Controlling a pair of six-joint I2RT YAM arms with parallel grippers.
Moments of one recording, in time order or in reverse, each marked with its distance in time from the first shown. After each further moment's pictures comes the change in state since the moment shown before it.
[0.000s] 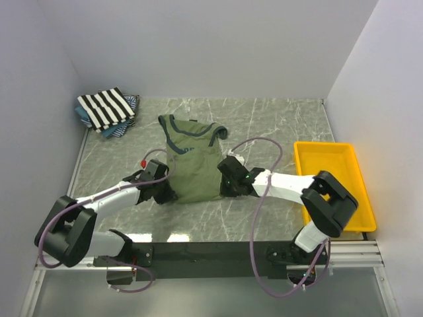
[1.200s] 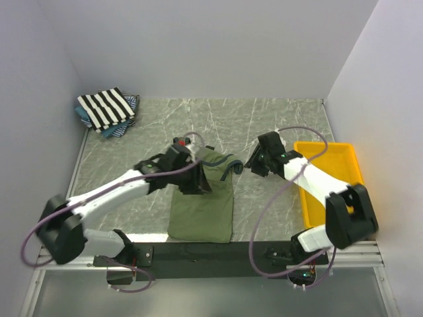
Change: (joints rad) left arm -0.252 -0.066 0.392 -0.262 0.231 0.135; right arm -0.412 -0.248 0.013 -0.158 -0.088 0.068
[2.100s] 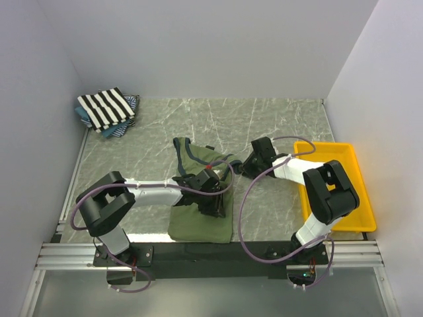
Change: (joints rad) left arm -0.249 0.409 -0.088 0.338 -0.048 -0.016; right arm -0.018 0.291 -0.031 0.252 -0.064 0.163
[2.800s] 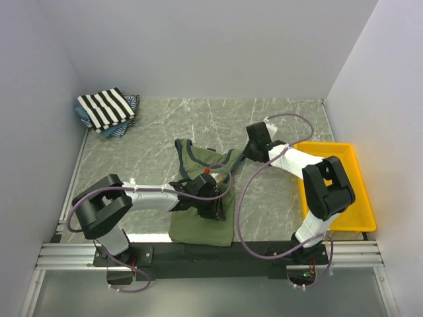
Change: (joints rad) left arm -0.023 -0.030 -0.080 0.105 0.005 -0.033; right arm 0.019 0.051 0.200 -0.056 0.254 -0.248
